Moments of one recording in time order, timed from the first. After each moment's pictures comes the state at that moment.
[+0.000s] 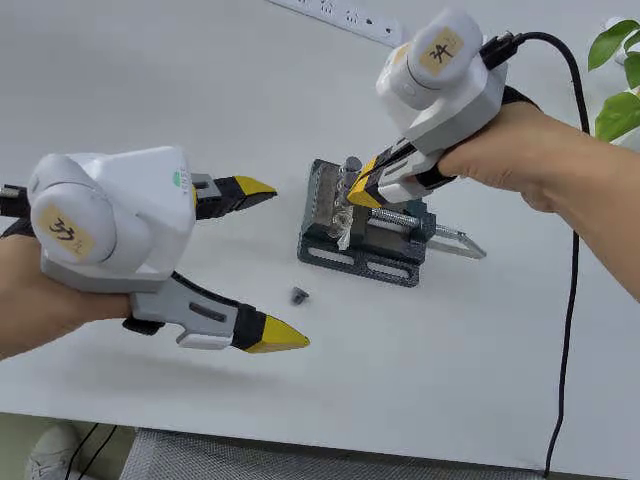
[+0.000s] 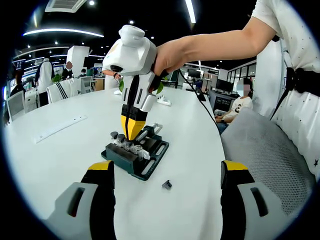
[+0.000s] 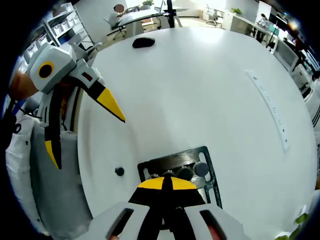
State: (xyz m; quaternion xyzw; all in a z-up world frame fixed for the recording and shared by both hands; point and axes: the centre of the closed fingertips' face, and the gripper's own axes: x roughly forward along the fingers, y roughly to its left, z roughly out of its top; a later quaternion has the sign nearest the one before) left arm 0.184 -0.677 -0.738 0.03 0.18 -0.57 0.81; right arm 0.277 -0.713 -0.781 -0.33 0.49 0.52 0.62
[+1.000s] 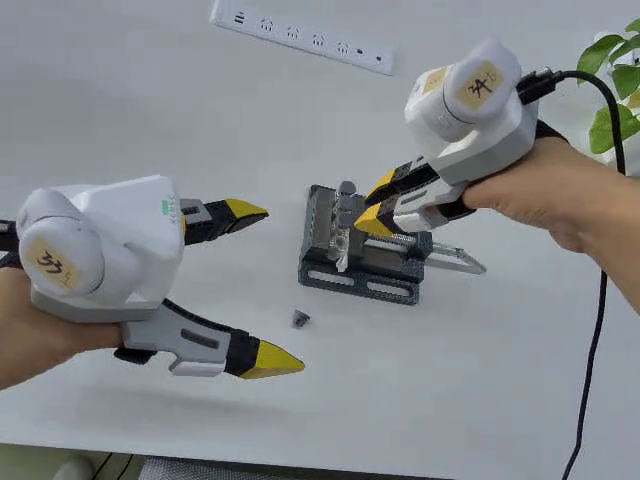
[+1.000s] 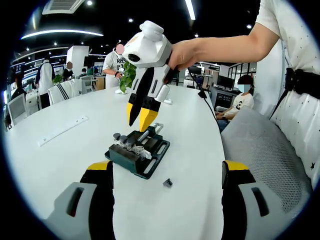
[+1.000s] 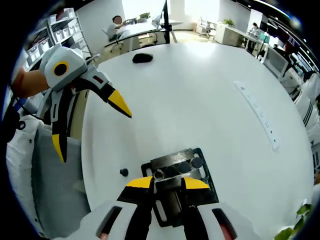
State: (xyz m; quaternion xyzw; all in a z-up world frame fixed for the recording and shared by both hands) left arm 0.182 -0.671 -0.728 0.05 0.18 -0.56 0.81; right arm 0.271 -0.729 -0.750 -0.30 0.44 0.52 0.67
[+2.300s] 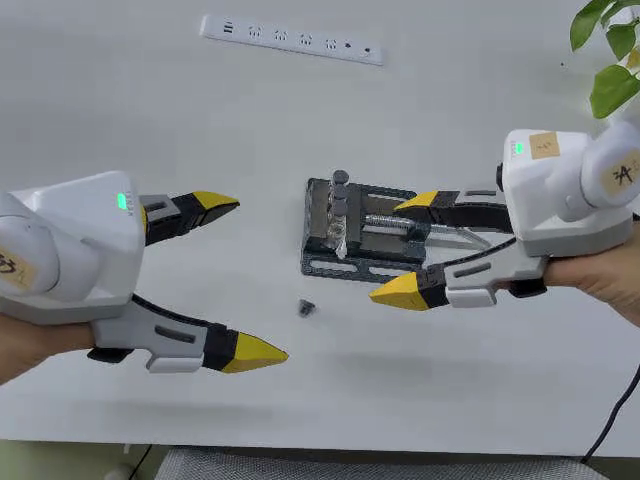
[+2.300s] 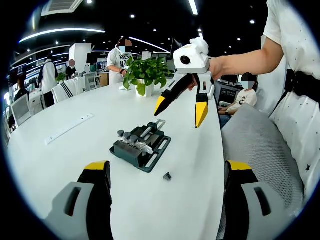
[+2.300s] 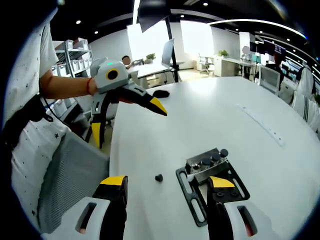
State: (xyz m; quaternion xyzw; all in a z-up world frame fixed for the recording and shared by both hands) left arm 0.172 -0.657 -0.718 0.07 0.20 -0.54 0.81; right arm 0.195 -0.748 -0.726 -0.16 0.32 0.59 0.72
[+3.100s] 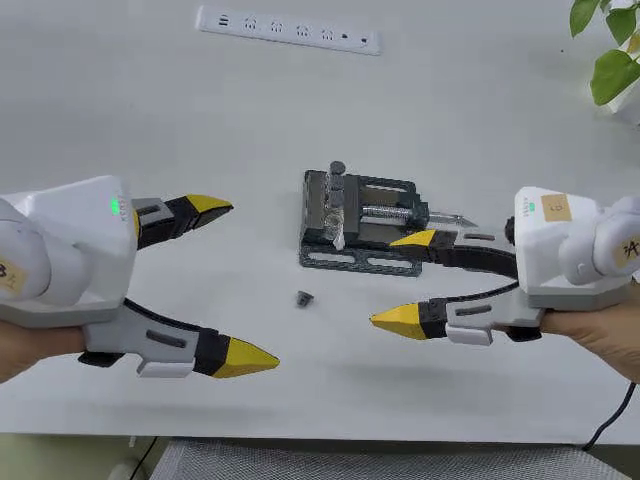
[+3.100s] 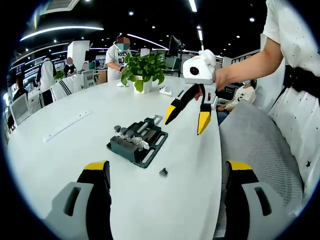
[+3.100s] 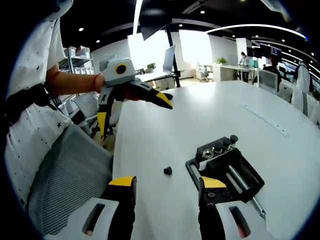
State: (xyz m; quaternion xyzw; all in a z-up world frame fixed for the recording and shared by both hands) left arm 0.164 -0.657 -0.725 0.08 0.21 -0.55 0.81; right arm 0.171 -0.754 -0.762 -0.13 0.30 0.59 0.74
